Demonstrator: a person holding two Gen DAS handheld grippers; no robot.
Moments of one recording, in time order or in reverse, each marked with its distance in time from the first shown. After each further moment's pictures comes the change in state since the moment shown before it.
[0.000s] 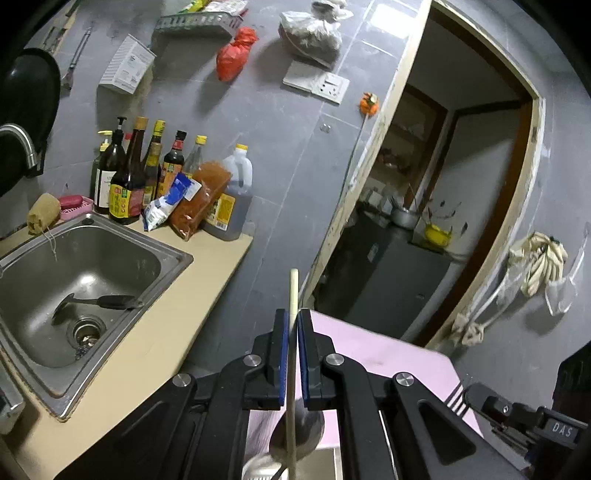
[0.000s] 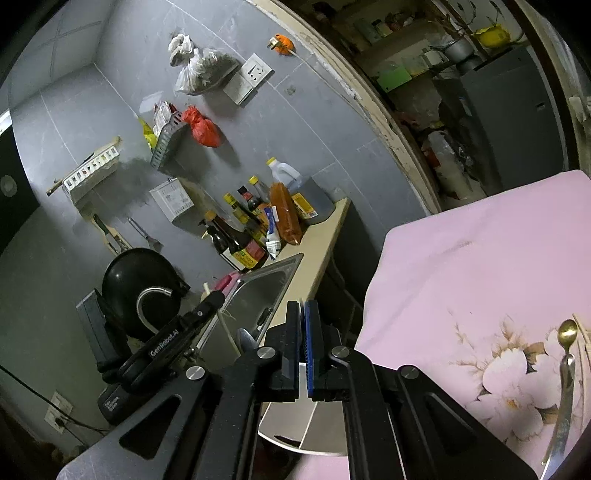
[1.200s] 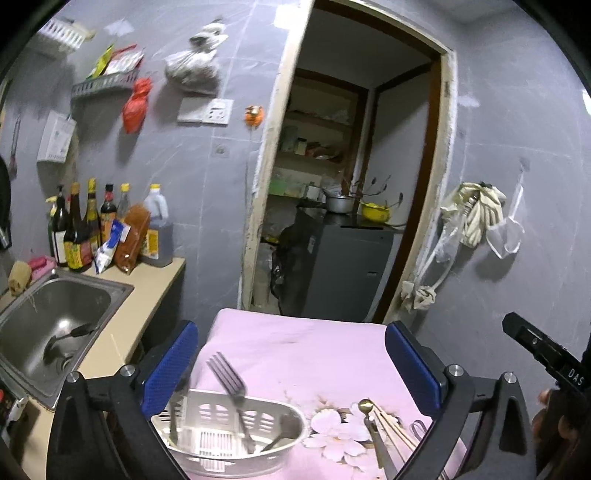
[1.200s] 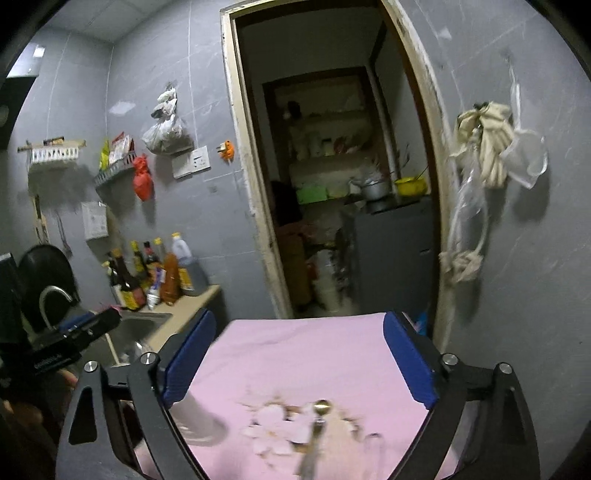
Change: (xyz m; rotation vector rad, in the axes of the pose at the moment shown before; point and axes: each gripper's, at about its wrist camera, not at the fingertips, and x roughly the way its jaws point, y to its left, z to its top) left arm -0.093 -0.152 -0.031 0.241 -0.041 -0.121; right arm -0.234 -0.007 0.041 -0.342 -0.354 -0.518
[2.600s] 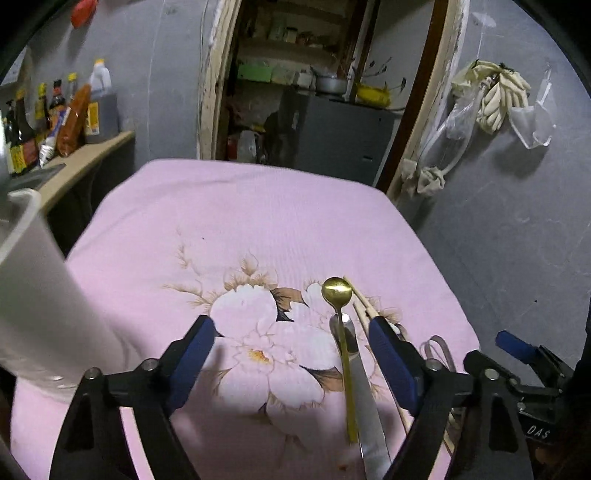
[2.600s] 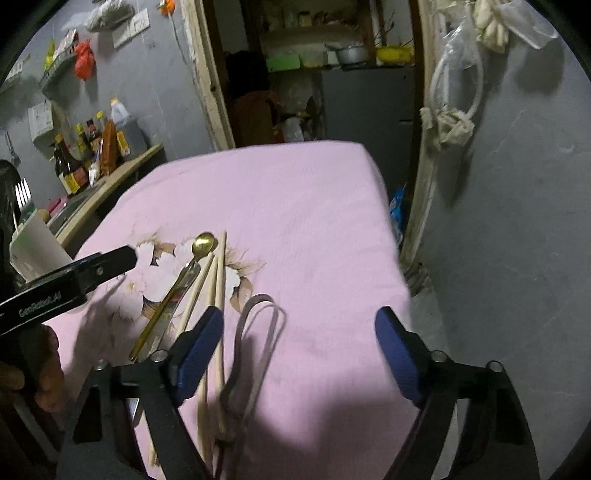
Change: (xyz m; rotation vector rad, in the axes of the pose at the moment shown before) left arm 0.157 -0.085 -0.157 -0.021 0.417 -0.008; right arm 0.127 -0.109 -0.164 -0.020 0.516 -0.058
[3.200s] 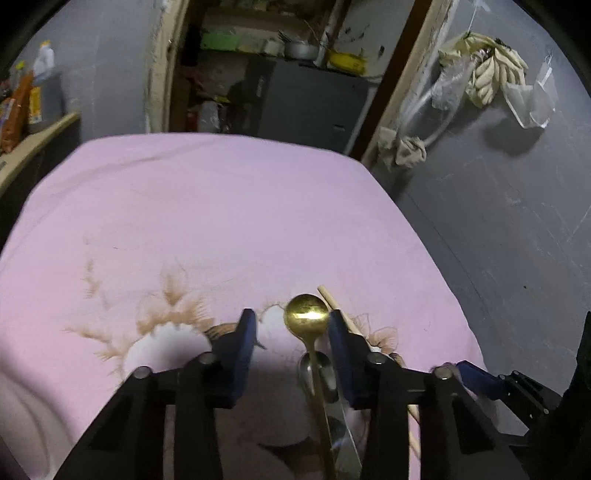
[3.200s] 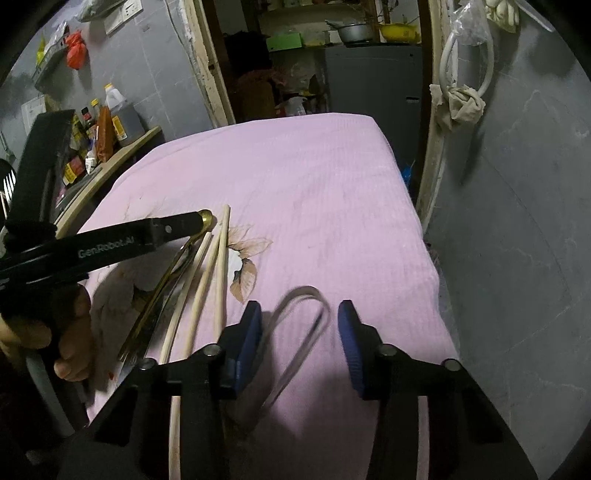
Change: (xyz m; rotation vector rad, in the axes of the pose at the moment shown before) left arm 0.076 -0.015 0.022 0.048 0.135 -0.136; right arm 0.026 0.006 -0.009 0.023 0.072 0.017
